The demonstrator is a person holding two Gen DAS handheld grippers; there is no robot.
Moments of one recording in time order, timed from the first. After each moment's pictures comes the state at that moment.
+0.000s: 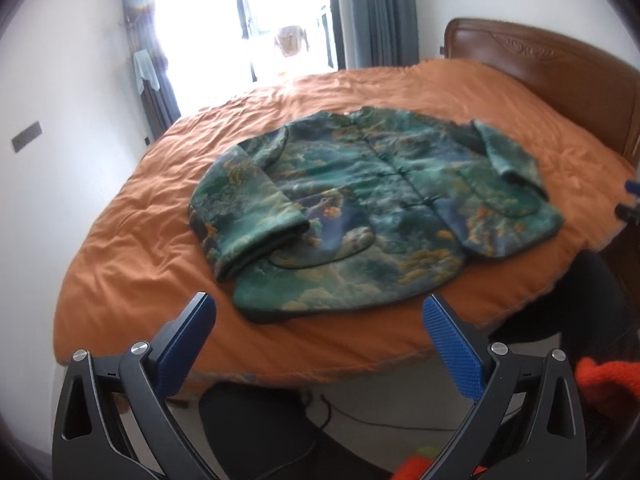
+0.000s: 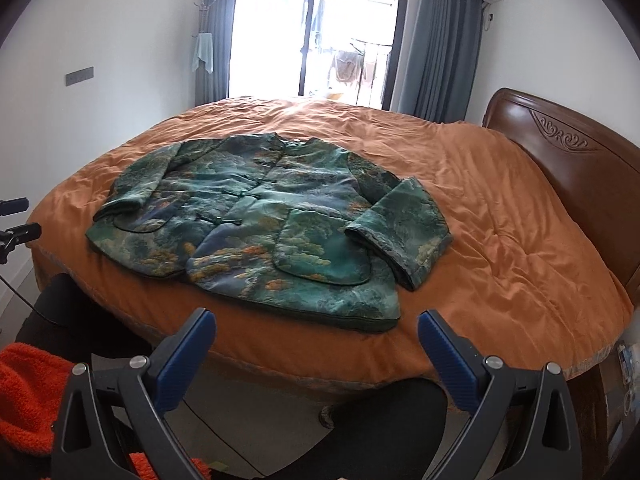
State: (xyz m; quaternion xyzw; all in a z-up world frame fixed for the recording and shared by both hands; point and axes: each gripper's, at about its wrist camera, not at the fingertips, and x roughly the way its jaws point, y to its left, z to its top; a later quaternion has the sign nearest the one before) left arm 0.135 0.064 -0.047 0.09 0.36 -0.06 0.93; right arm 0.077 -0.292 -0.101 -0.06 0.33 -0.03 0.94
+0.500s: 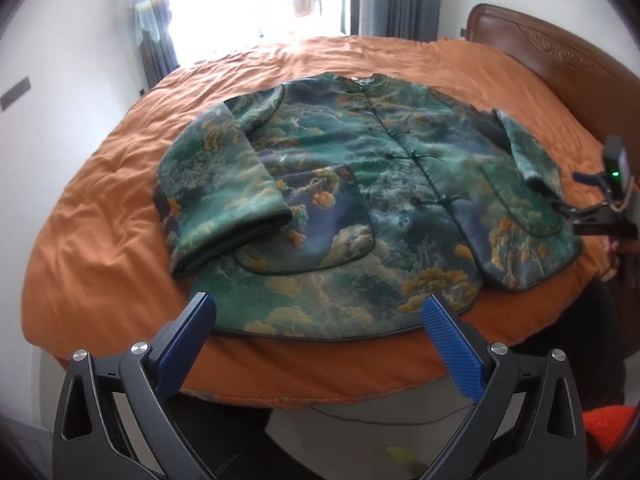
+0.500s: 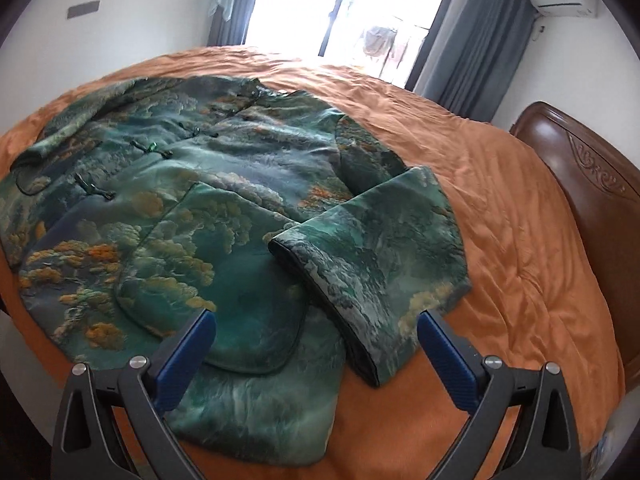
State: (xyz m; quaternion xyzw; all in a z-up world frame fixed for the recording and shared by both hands) left arm 0.196 0.055 -0.071 0.03 0.43 -0.05 0.90; right arm 0.270 -0.364 -0.187 -0.17 0.39 0.00 0.91
